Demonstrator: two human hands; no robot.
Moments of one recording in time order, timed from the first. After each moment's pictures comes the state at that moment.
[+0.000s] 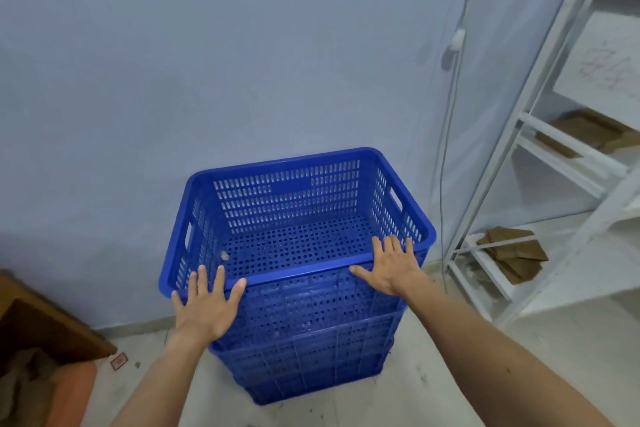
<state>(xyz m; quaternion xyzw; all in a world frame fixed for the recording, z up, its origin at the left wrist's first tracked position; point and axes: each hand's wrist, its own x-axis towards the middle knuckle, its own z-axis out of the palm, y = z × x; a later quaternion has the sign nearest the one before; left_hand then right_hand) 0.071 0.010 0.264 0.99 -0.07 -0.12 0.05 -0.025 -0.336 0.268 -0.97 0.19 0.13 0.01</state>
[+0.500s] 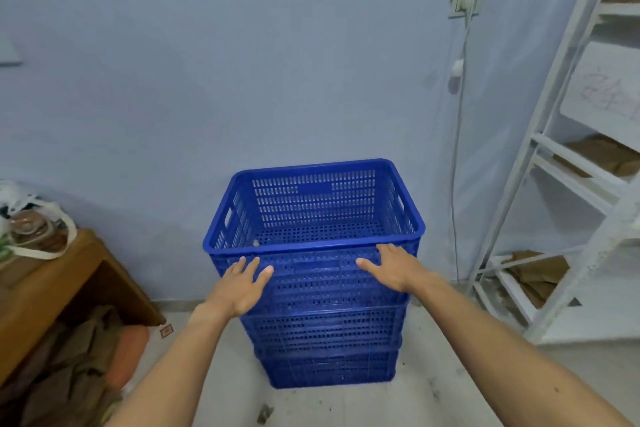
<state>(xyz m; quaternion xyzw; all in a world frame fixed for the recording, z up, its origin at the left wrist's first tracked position) -0.055 0.000 0.324 0.97 -0.09 -0.15 0.16 -0.132 -0.332 0.328 -0.96 0.14 0.10 0.21</state>
